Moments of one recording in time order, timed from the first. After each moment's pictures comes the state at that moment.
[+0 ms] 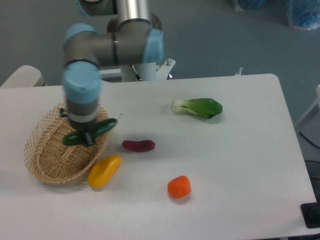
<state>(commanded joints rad) 1.97 -1.91 -1.69 -1.14 1.37 1.06</state>
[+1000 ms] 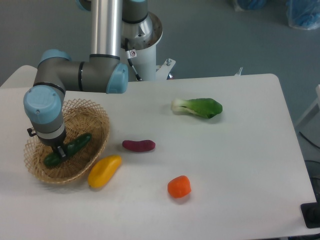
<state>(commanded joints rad) 1.92 -1.99 -1.68 -1.06 1.43 0.92</state>
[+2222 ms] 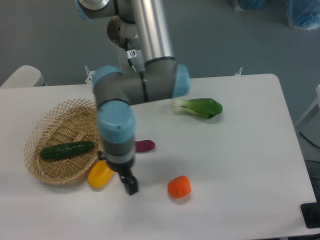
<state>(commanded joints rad) 2.32 -2.13 -1.38 -1.12 1.49 1.38</state>
